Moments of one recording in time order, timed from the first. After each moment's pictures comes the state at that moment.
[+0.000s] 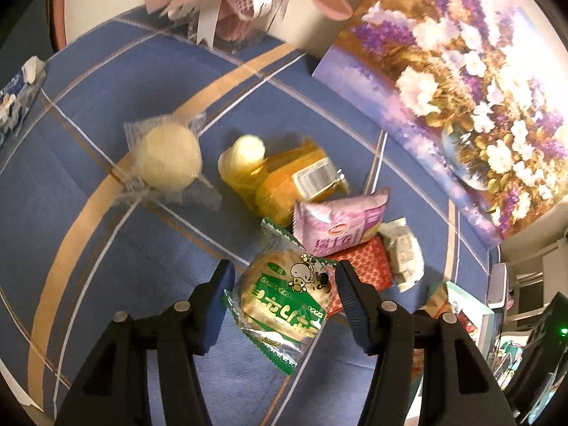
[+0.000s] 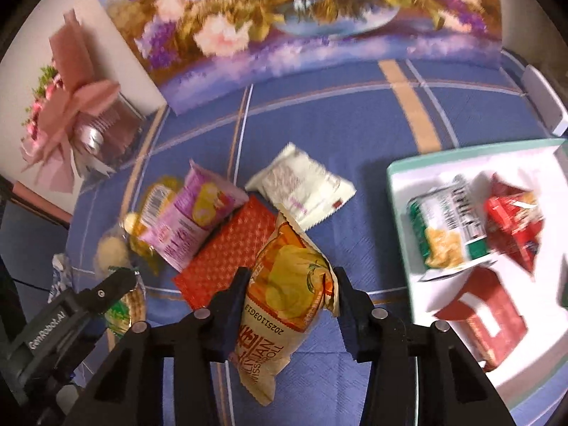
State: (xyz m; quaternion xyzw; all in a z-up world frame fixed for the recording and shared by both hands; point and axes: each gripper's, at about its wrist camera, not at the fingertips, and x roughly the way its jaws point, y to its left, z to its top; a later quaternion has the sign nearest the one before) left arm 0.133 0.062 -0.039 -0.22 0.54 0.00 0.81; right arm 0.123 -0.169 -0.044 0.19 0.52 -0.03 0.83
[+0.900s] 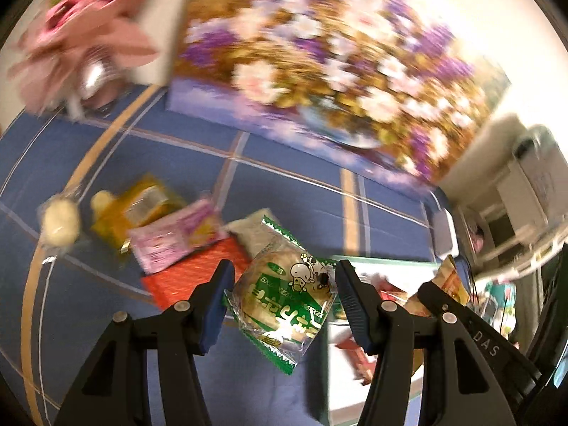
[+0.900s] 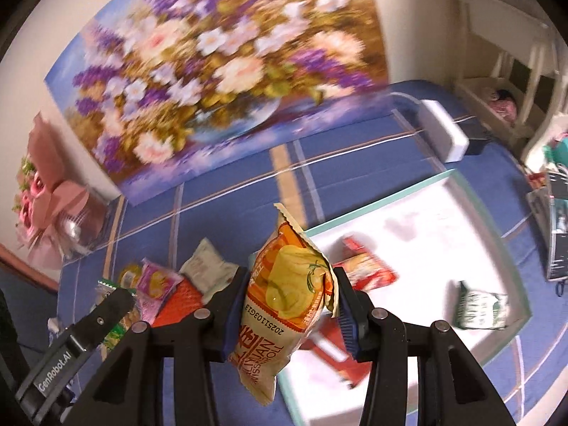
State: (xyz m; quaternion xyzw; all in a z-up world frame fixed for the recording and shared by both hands) left arm 0.133 -0.073 0.029 -0.12 0.50 -0.15 0.85; right arm 0.075 -0.273 0.026 0.21 0.44 -0.15 0.86
